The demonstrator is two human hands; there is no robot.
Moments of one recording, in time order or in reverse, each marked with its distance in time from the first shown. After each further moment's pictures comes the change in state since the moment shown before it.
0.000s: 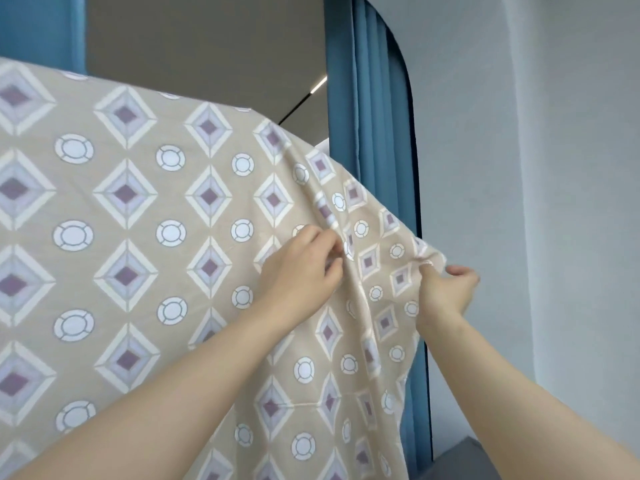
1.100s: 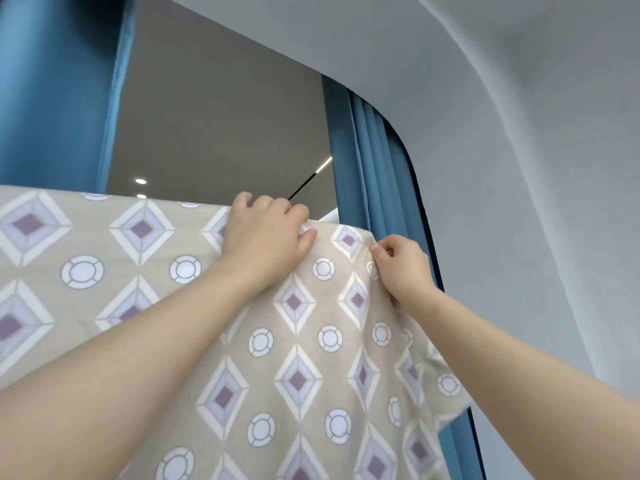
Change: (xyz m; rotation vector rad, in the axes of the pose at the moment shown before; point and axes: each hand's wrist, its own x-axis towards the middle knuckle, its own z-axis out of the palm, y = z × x) left_hand 0.140 -0.045 -0.075 0.679 0.164 0.158; right_hand 0.021 -0.096 0.119 -0.404 -0.360 -0.680
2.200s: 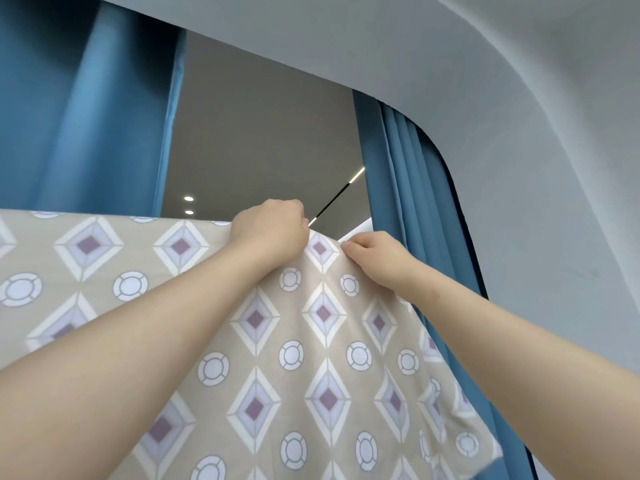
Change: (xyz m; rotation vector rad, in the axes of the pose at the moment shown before) left_hand 0.019 -0.023 -0.034 -0.068 -0.191 -0.264; right_hand 0.007 -0.054 0.025 0.008 -0.440 -0.158
